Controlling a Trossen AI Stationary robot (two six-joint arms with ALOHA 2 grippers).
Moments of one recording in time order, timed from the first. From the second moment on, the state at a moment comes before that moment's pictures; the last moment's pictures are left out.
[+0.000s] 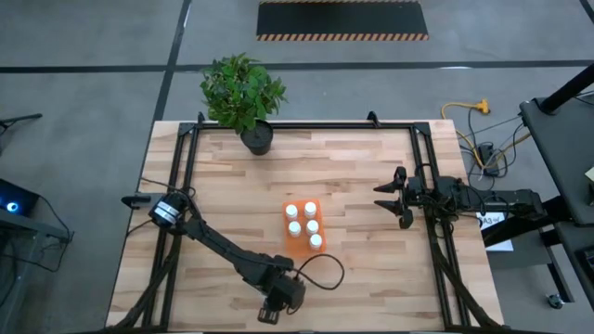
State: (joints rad) left arm -0.54 2.07 1.55 -0.66 0.13 -0.37; right arm -0.02 0.05 0.01 0.01 0.03 0.21
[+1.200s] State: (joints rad) left arm -0.52 2.15 1.19 0.84 -0.43 -0.40; right arm -0.02 0.05 0.01 0.01 0.03 0.21
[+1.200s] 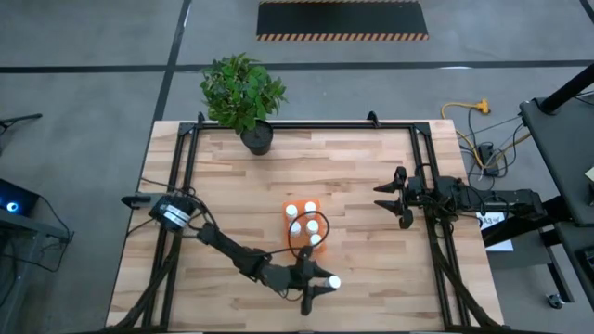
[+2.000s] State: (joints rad) left arm -0.52 2.34 1.25 1.10 -0.43 -0.18; right arm -0.02 0.05 0.01 0.01 0.03 0.21
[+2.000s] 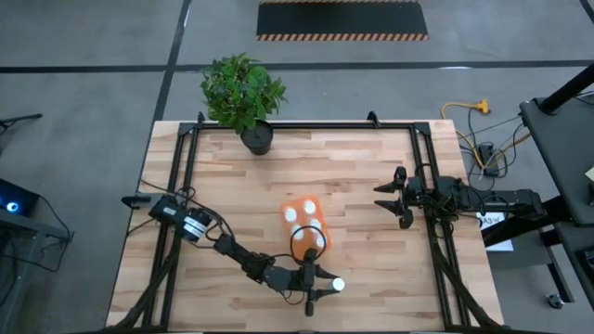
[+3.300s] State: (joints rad) left arm -0.57 2.32 1.36 1.00 -0.40 -0.18; right arm -0.02 0.05 0.01 0.01 0.03 0.21
